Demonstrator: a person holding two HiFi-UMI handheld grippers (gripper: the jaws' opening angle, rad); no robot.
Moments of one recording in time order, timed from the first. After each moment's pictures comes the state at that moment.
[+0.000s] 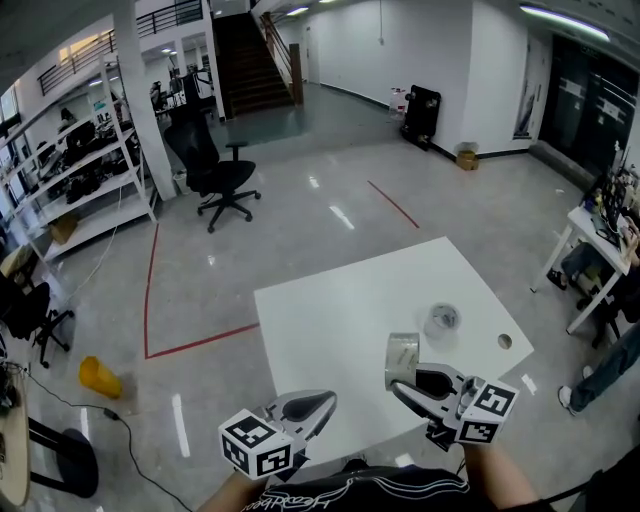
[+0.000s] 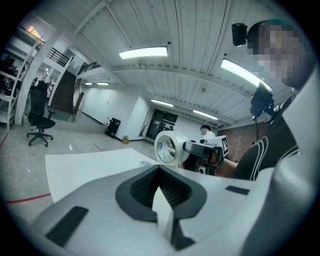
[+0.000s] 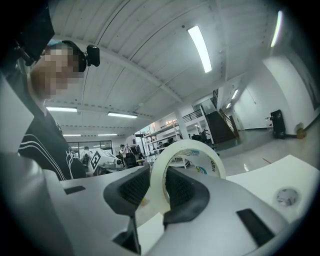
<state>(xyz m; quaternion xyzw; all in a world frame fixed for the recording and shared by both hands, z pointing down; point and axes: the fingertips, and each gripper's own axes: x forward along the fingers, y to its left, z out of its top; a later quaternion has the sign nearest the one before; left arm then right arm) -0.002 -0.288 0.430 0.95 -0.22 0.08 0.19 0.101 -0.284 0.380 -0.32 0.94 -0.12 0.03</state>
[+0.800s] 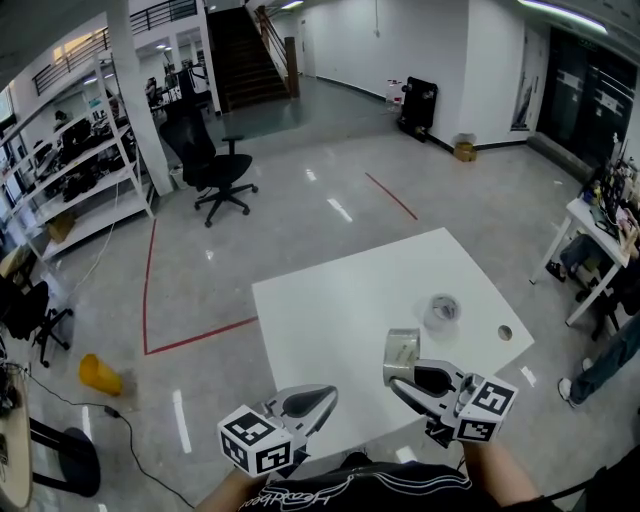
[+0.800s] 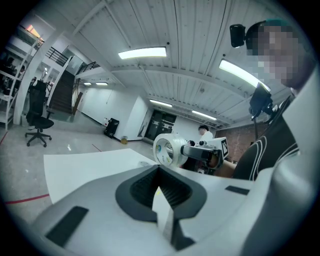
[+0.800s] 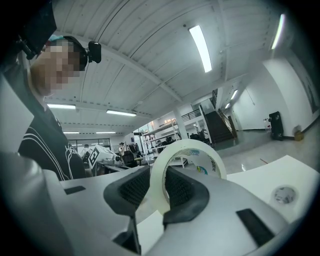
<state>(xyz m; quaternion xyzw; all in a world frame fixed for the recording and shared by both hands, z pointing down) 0.002 -0.284 0.430 0.96 -0.21 0.08 0.18 0.101 -0.279 0.389 -0.34 0.93 -0.12 0.02</state>
